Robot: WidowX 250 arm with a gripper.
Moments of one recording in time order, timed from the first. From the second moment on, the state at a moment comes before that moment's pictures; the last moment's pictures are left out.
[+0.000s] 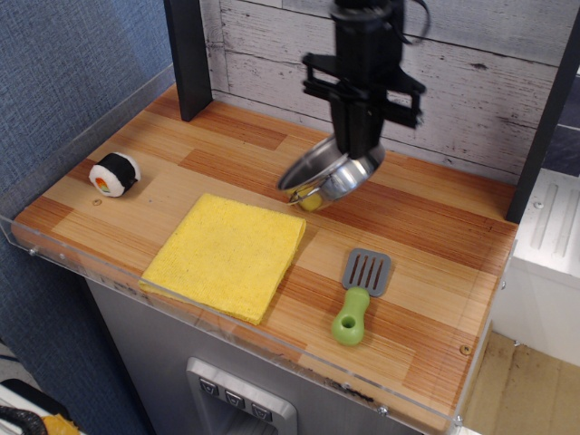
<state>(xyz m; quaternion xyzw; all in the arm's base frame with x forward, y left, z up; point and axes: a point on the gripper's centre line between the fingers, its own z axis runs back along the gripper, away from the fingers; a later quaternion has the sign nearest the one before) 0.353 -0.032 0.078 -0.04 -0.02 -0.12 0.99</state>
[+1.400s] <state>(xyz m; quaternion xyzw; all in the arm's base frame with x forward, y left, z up) 0.337 -0.075 0.041 0.01 -0.04 -0.17 0.99</state>
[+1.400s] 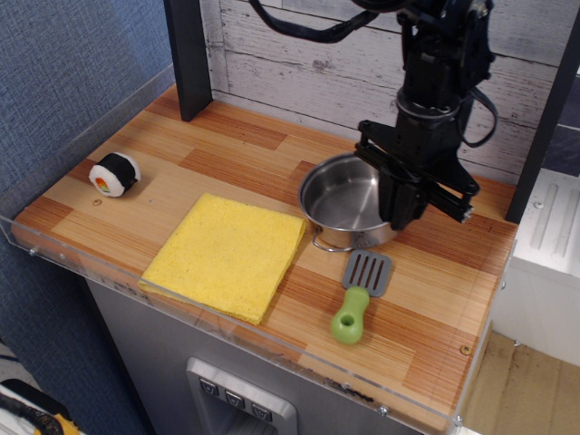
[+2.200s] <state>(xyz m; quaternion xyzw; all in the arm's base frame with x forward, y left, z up) 0.359 -0.063 0.030 0.03 -0.03 -0.15 0.99</state>
